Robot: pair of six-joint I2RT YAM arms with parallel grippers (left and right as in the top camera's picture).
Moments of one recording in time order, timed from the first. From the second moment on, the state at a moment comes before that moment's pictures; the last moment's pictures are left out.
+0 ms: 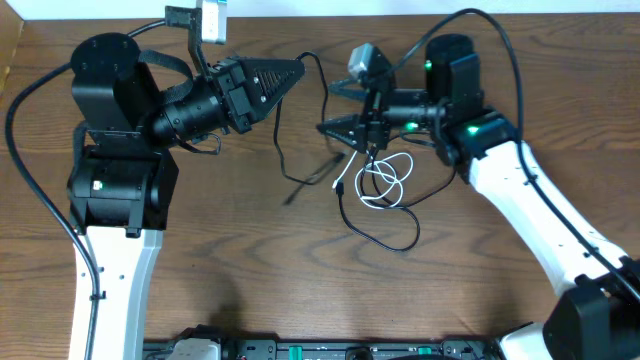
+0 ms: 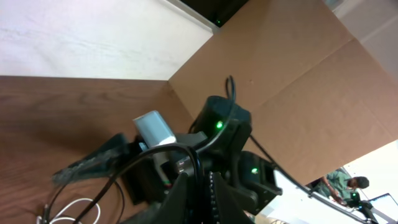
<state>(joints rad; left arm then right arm) -0.08 1.24 1.46 -0.39 0.99 -0.64 0.42 1.64 1.30 -0.06 -0.92 -0.11</state>
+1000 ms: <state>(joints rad) -0.08 1.31 1.46 -0.45 0.95 -0.65 -0.17 1.47 1.35 0.18 -0.56 0.59</state>
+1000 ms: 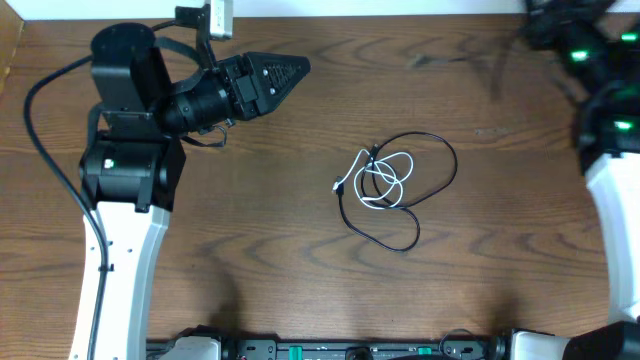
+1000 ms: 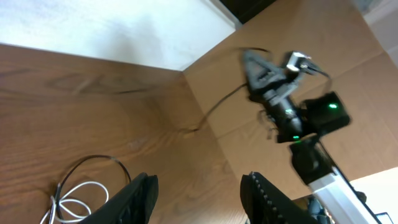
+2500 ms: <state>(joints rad) -0.08 1.40 1.46 -0.61 0.91 -0.52 -0.43 2.04 1.36 0.08 -0.08 0.41</state>
